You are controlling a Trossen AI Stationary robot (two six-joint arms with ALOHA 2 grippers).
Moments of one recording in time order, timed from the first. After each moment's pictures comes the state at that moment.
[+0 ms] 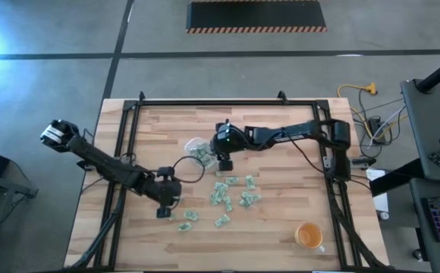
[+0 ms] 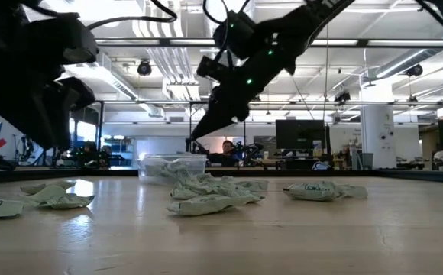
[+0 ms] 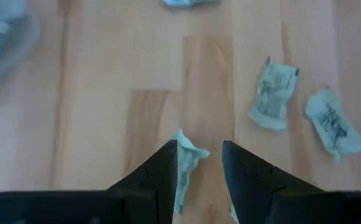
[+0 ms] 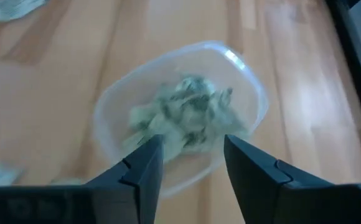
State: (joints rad) left arm -0.46 1.24 0.63 -0.43 -0.21 -0.45; right arm -0.15 1.95 1.30 -0.09 -0.01 -0.32
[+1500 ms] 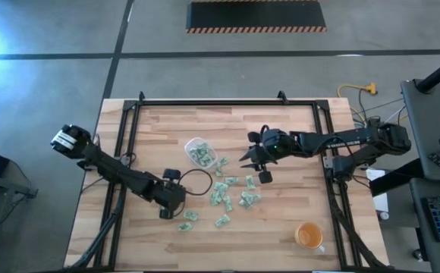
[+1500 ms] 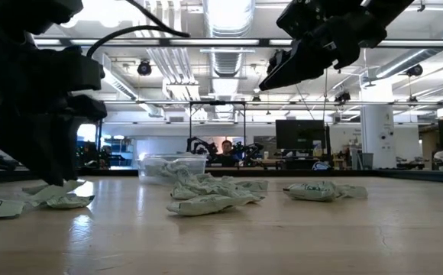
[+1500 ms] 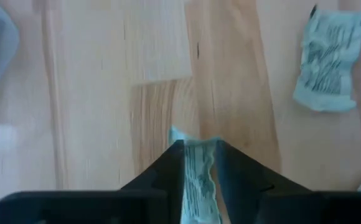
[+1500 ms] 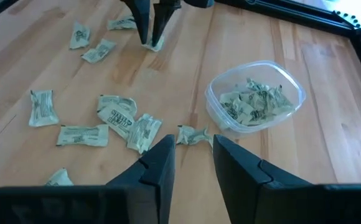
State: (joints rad) left arm -0.46 1.42 0.64 -0.37 -0.27 -0.28; right arm -0.09 1.37 0.79 -0.02 -0.18 -0.26
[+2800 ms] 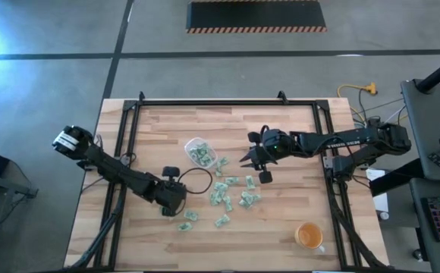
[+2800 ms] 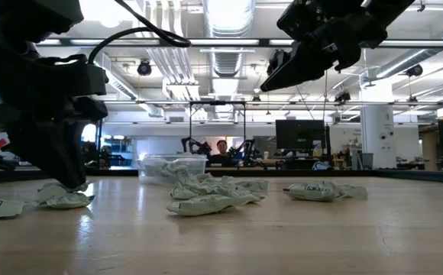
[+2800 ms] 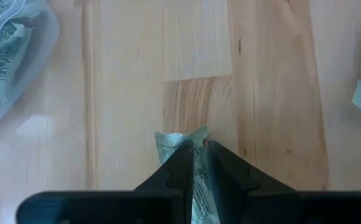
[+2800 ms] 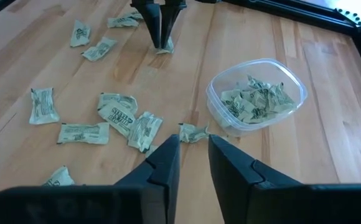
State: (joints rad) left arm -0.46 1.45 0.63 -0.36 -0.37 -0.31; right arm -0.09 1.37 0.79 -0.02 -0.18 -0.26
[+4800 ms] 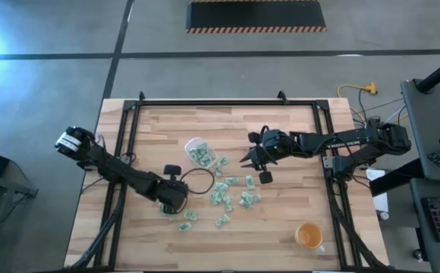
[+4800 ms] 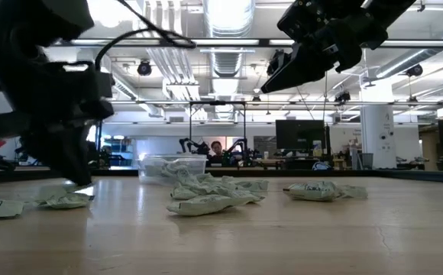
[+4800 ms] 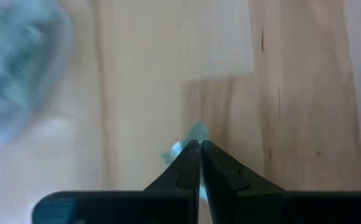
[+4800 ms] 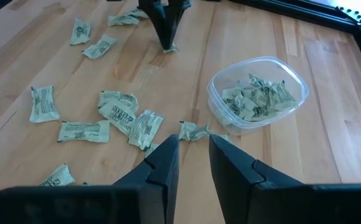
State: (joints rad) left arm -0.43 1.47 0.66 -0.38 -0.40 -0.25; right arm -0.09 1.37 0.78 -0.02 -0.18 -0.26
